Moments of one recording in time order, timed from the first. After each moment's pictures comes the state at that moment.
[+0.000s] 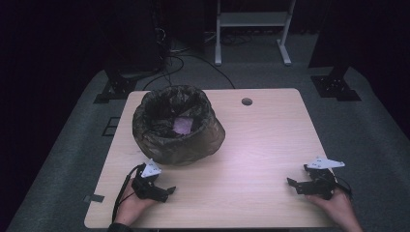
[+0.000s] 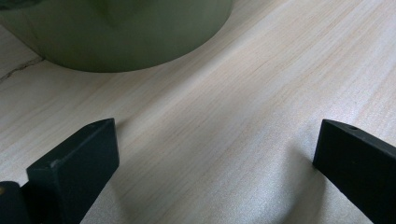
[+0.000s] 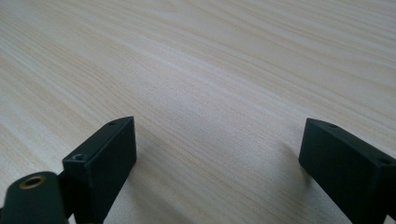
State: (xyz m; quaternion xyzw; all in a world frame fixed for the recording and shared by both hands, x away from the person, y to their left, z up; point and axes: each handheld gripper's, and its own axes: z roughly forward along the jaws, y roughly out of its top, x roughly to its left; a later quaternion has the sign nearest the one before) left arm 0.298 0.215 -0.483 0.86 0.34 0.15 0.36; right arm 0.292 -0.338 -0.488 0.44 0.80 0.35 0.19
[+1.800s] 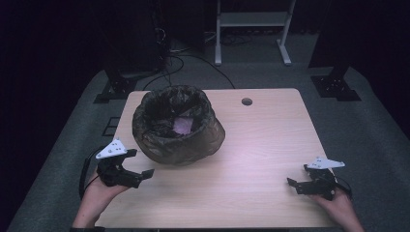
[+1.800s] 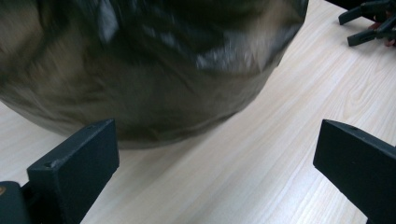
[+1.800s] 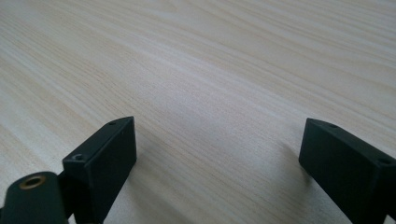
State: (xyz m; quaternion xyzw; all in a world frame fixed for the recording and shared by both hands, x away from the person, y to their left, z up) left arm 0.287 0.263 -0.359 0.82 0.34 0.14 0.44; right arm 0.292 -0.338 -0.488 0.44 0.80 0.35 0.19
